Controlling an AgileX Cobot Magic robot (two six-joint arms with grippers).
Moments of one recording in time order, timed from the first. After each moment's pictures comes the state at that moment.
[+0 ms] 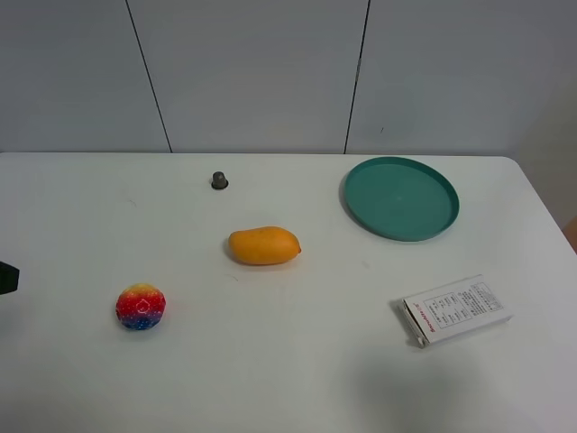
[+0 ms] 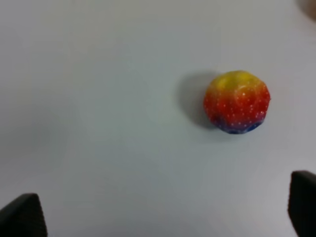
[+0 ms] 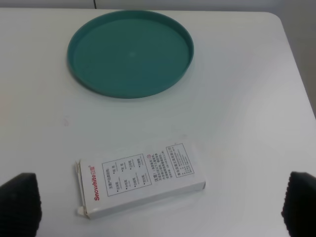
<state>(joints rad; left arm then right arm) 0.07 0.77 -0.70 -0.11 1.03 0.10 -0.05 0.00 -0.51 0.06 1.06 -0.11</state>
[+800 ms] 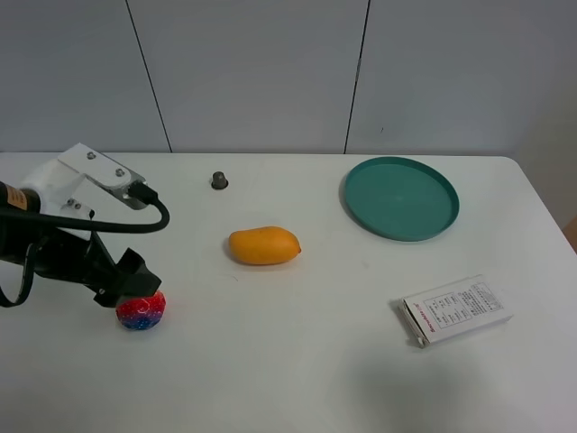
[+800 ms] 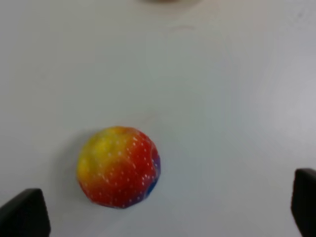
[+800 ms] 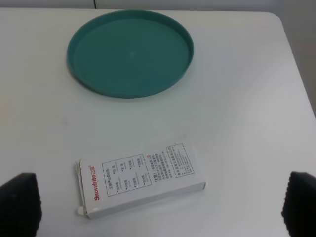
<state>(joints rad) -0.39 1.17 -0.72 -0.21 0.70 0.29 -0.05 0.00 -0.51 0.06 1.06 -0.11</state>
